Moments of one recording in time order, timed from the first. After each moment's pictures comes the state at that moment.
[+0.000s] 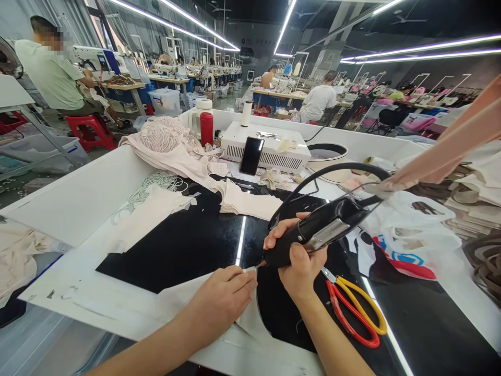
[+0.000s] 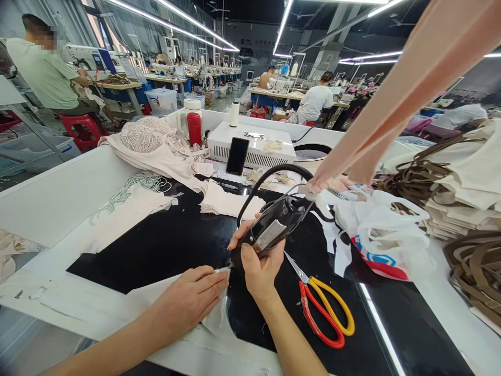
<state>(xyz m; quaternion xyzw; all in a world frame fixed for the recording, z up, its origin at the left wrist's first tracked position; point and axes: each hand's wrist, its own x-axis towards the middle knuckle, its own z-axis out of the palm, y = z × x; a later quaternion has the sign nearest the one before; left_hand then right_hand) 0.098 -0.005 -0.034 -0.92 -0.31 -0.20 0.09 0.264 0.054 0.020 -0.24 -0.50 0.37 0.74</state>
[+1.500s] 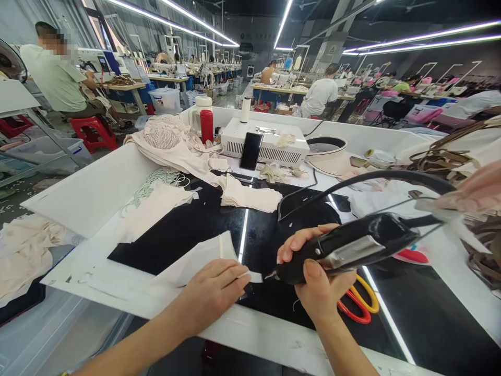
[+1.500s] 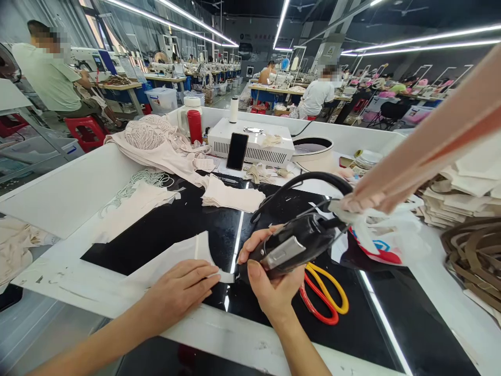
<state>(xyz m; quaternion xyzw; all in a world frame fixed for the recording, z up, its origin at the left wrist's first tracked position) 0.076 -0.022 -0.016 -0.92 -0.30 -0.26 0.02 0.285 0.007 0.031 -0.22 -0.52 0.38 0.74</state>
